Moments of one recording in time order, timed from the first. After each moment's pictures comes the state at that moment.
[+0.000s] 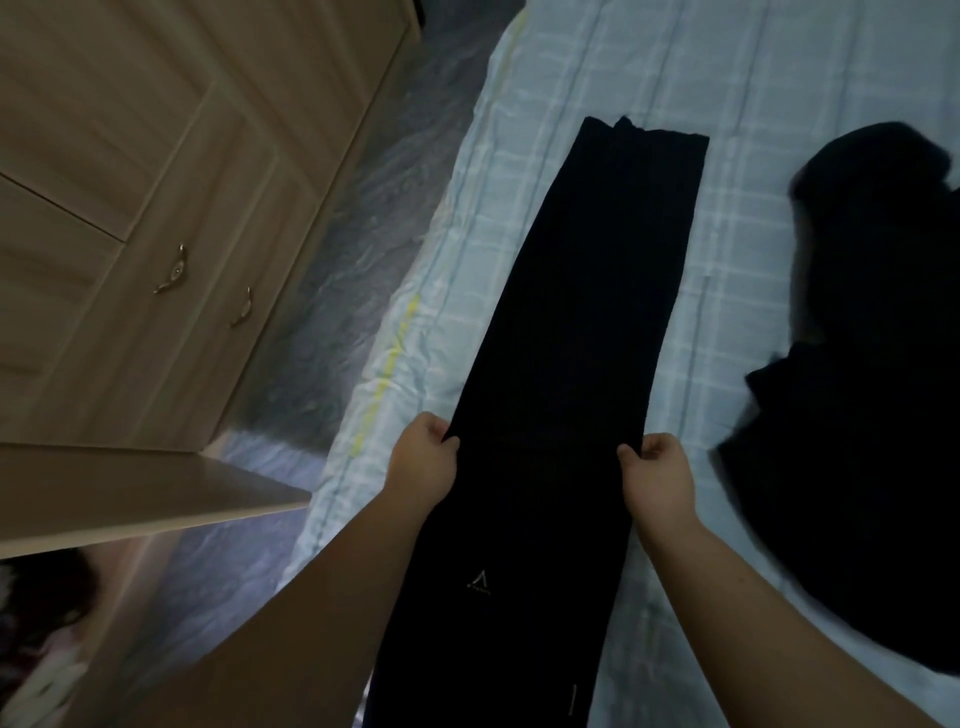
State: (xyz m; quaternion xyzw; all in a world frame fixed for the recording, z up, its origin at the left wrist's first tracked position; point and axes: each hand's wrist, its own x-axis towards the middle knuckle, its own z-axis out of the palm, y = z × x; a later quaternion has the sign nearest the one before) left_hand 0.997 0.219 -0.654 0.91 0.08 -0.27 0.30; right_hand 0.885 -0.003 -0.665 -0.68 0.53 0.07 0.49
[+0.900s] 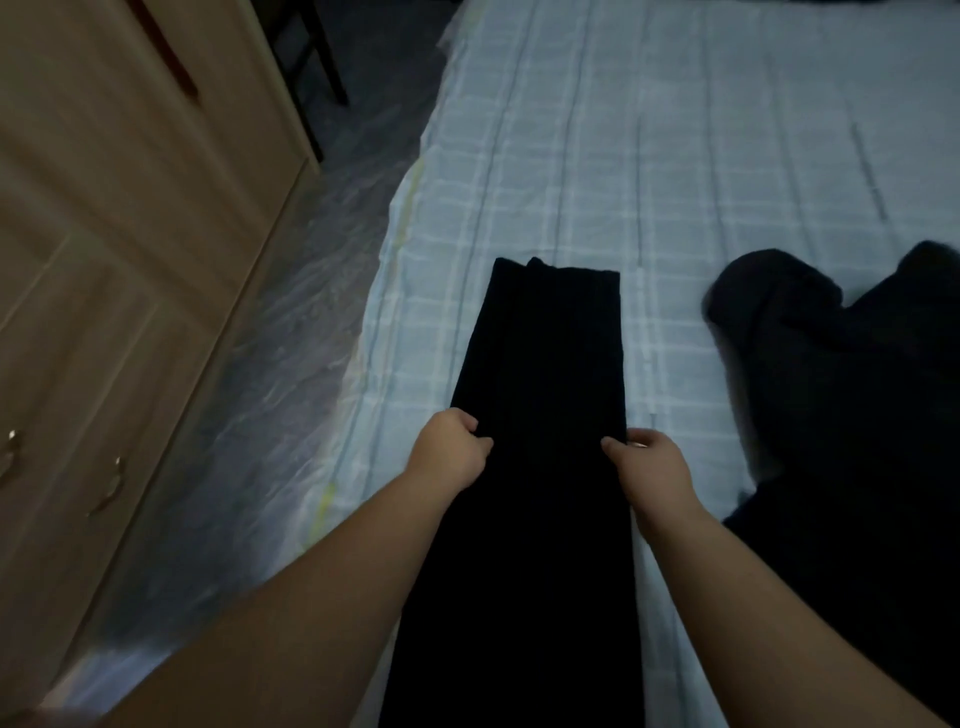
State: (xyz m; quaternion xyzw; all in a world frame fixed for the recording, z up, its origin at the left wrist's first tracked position) left_hand 1.184 0.048 -0.679 0.88 -0.05 -0.34 0.34; right_hand 1.042 -0.118 -0.675 -0.64 0.54 -0.04 0.55
